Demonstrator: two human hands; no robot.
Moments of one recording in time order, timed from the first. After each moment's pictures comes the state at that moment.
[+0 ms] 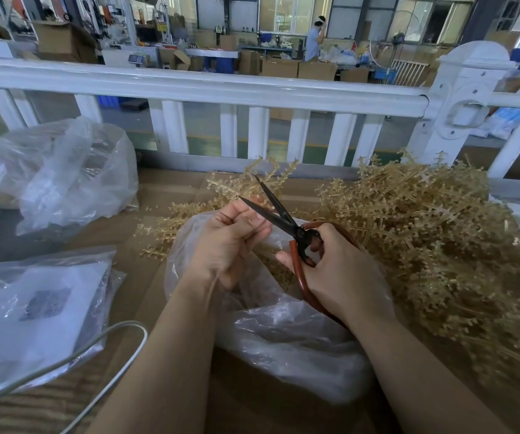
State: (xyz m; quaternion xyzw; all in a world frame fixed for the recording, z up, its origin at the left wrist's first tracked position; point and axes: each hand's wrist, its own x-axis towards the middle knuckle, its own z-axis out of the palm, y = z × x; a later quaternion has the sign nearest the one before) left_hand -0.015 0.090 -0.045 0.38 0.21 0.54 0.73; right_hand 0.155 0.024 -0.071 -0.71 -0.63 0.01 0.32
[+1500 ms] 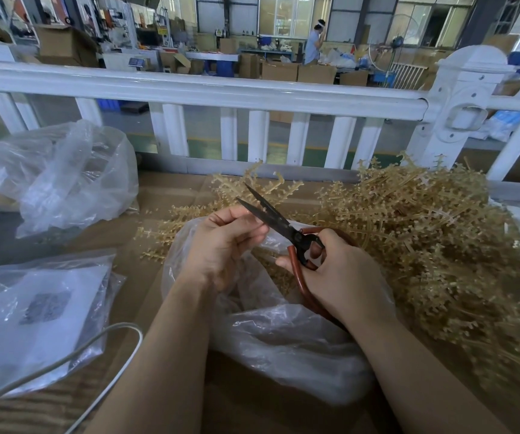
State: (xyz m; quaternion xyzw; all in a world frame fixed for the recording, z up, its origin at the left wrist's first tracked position) left_hand -0.024 0.091 -0.043 0.41 0.26 0.53 0.70; right_hand 0.155 0.022 -0.070 -0.70 -0.63 -0.04 0.33
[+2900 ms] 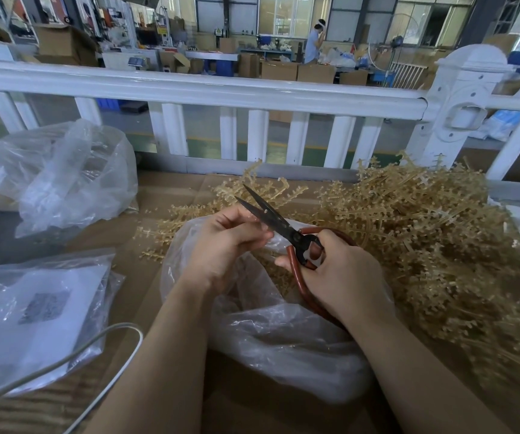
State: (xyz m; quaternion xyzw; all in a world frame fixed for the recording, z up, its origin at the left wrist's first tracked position) left_hand -0.023 0.091 -0.047 0.51 0.25 0.50 0.65; right_hand 0.156 0.023 -0.074 -0.68 -0.64 -0.09 0.33
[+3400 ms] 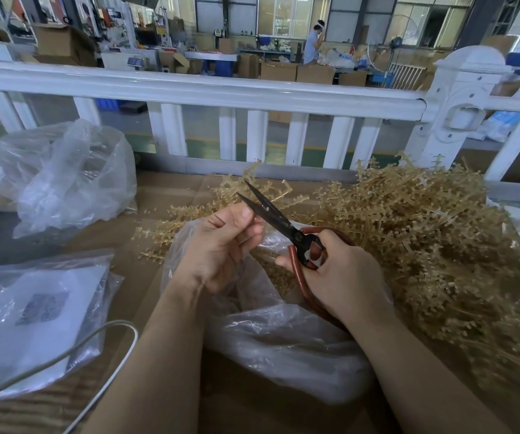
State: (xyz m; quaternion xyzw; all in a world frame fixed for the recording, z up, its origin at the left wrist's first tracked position) left_hand -0.030 0.093 -0.048 0.42 0.21 0.50 0.72; right_hand 0.158 0.022 -0.073 -0.67 -0.65 -0.08 0.35
